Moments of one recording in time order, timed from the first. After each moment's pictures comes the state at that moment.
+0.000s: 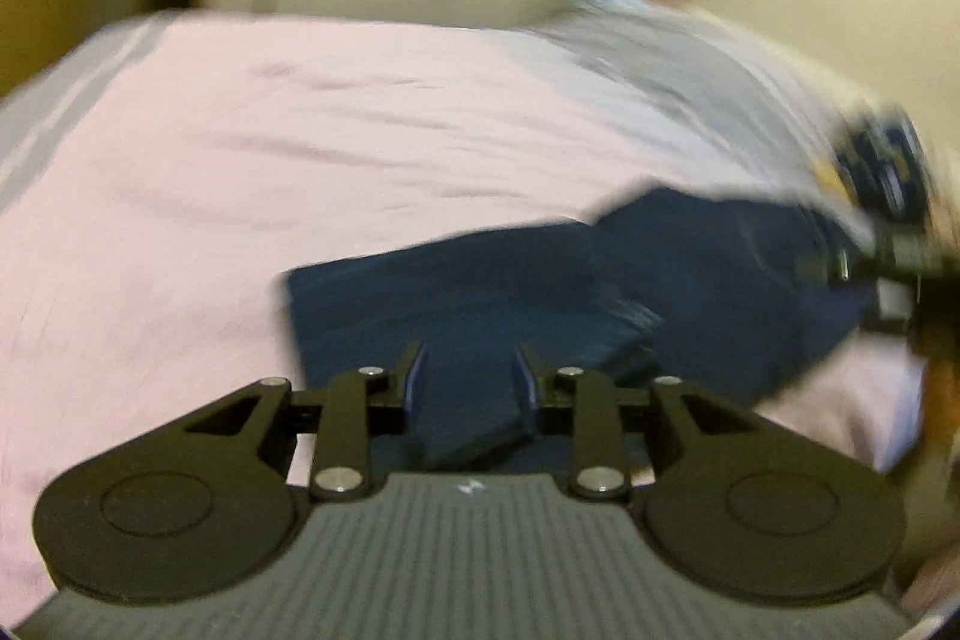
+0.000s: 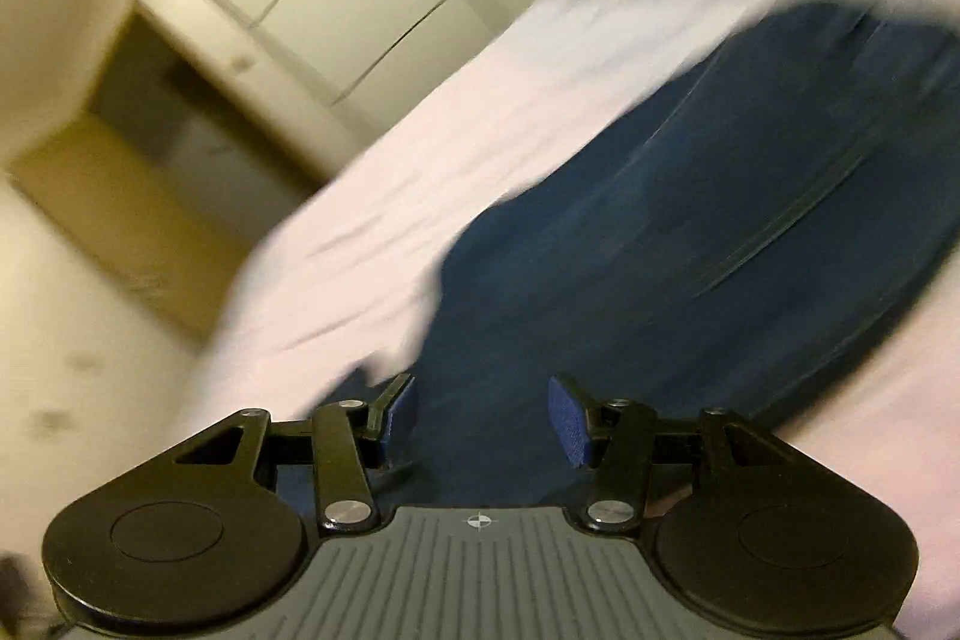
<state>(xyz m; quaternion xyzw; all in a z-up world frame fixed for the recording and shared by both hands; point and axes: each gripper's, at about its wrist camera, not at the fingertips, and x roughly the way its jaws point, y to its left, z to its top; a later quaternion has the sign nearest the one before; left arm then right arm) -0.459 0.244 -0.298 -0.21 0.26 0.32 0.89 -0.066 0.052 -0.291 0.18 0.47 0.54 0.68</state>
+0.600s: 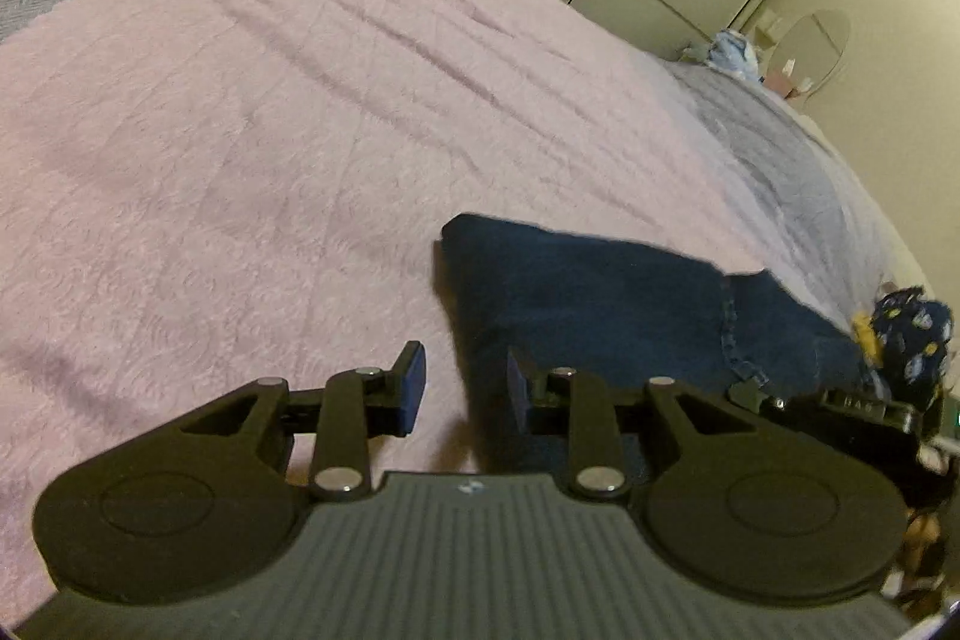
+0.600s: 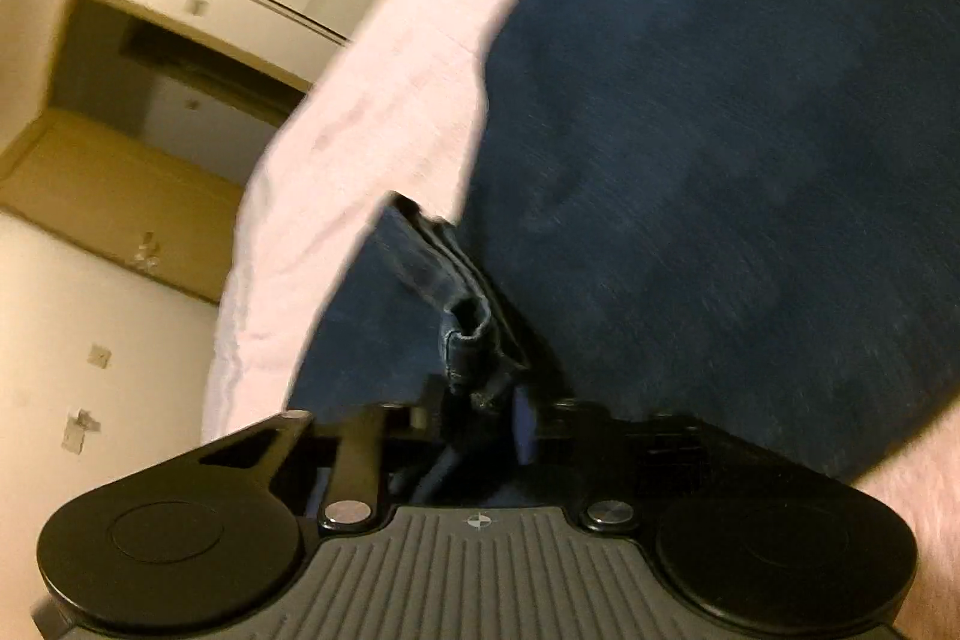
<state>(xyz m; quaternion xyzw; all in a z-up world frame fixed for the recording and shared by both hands) -0.499 0.335 -0.347 -0.37 0.23 0.34 0.83 -0.125 0.149 -0.329 0.17 0.52 0.52 0.65</state>
